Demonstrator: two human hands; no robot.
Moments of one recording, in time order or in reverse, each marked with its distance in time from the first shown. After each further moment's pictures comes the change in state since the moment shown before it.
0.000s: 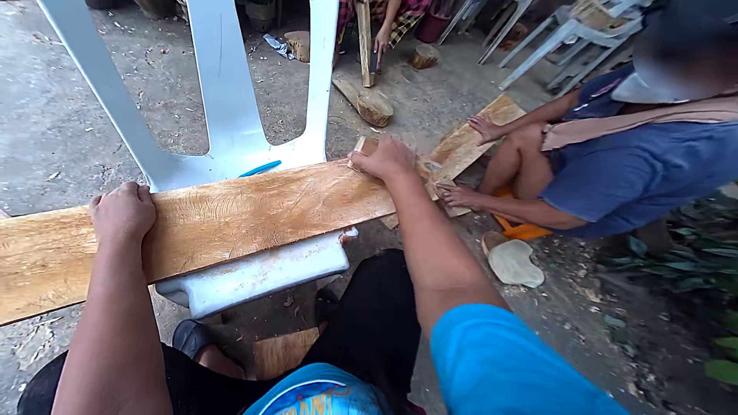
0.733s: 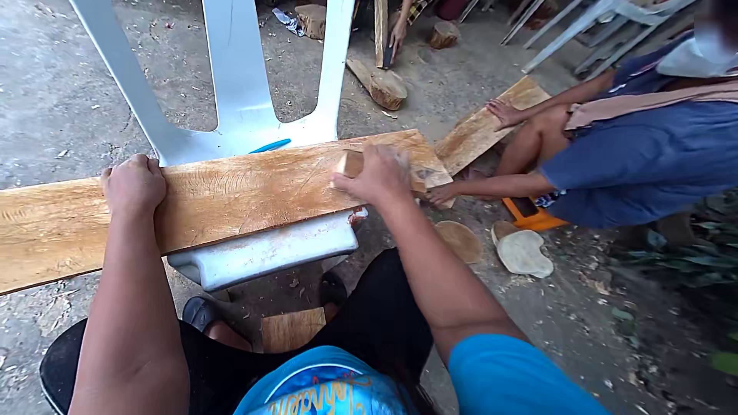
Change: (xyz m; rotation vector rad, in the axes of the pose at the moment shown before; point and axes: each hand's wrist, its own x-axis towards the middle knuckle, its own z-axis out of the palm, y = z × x) left_hand -0.001 0.006 -0.002 -0.015 -0.015 -0.024; right_hand -0.099 -0.032 0.015 -0.017 0.055 -0.264
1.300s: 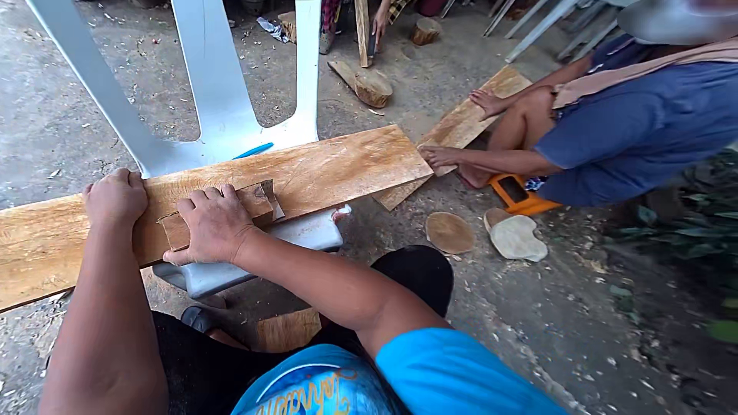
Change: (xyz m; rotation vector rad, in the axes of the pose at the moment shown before) left_hand 0.002 -0.010 0.002 0.021 0.013 0.053; right_hand -0.066 -0.205 0.018 0.133 -0.182 -0.633
